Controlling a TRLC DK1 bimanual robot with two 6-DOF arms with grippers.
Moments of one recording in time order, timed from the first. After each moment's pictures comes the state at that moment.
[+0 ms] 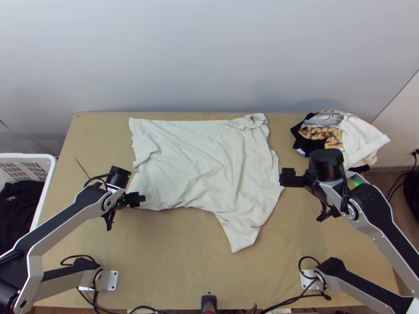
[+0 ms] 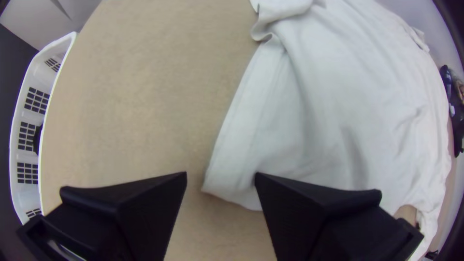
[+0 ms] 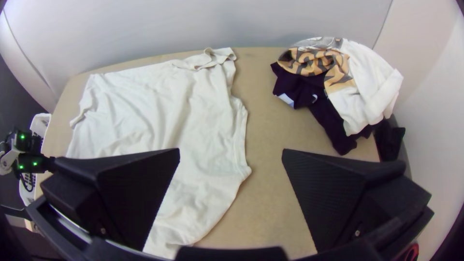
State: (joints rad) left arm -0.29 1.31 0.72 -0.62 -0.24 -0.44; right arm 0.50 1.04 1.09 -0.86 0.27 0.41
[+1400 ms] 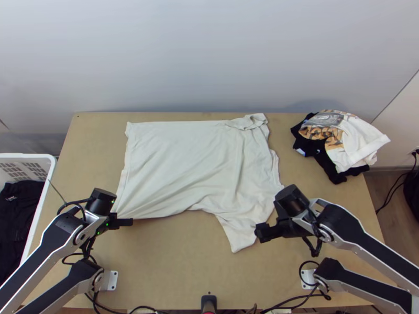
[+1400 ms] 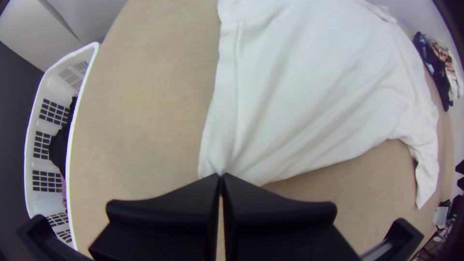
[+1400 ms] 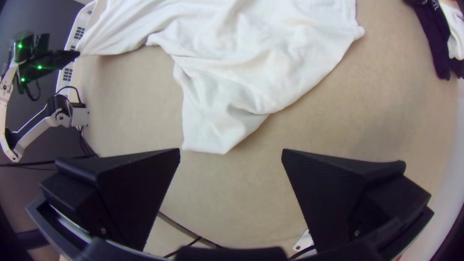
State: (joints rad) left arm -0.39 0.84 0.68 -1.00 -0.28 -0.42; right arm 0.80 1.01 0.85 -1.01 -0.17 0.56
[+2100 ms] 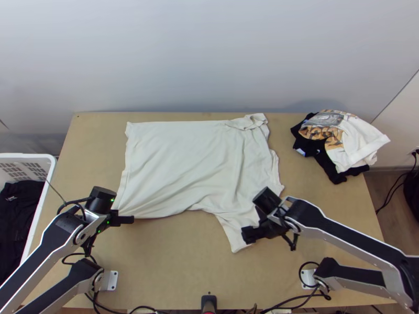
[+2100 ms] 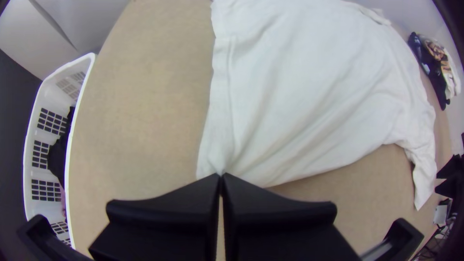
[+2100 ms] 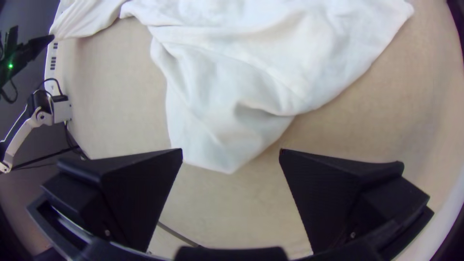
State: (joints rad) left arm -0.39 0.85 0.68 -0.95 -0.28 -0.38; right arm 0.85 1.27 0.77 -0.82 -0.24 0.59
